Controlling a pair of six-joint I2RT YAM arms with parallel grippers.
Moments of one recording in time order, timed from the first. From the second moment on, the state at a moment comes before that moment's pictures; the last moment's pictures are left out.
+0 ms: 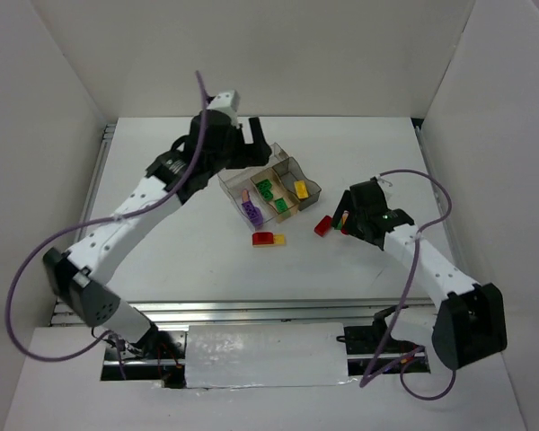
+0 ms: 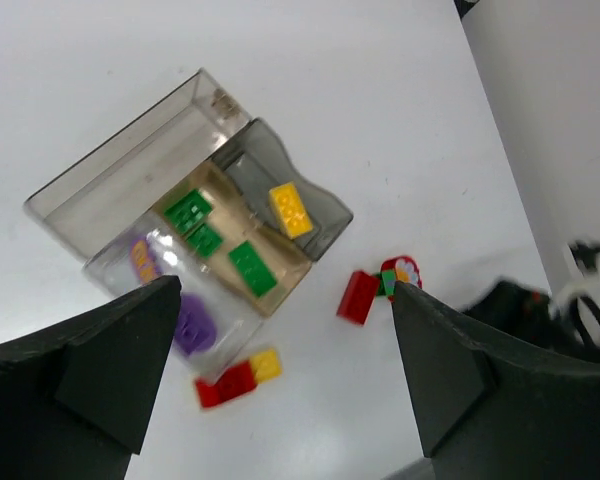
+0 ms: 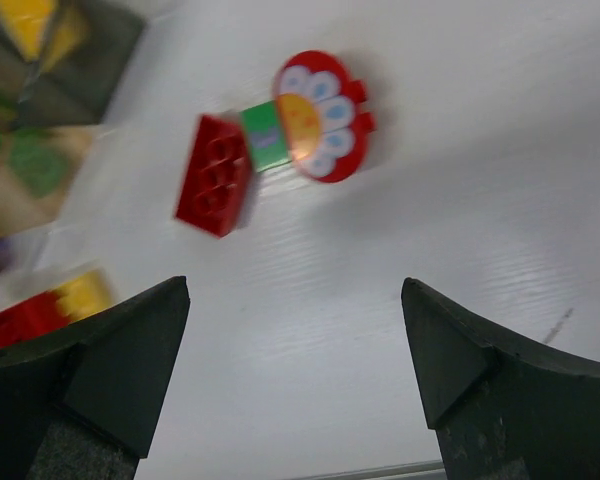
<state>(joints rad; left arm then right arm) -0.62 1.62 1.69 -0.47 -0.15 -0.51 0.33 1.13 0.79 -0.54 0.25 0.69</state>
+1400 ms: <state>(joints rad) -0.63 1.05 1.07 -0.79 -0.16 -0.45 0.17 1.62 1.04 -0.54 0.12 0.43</state>
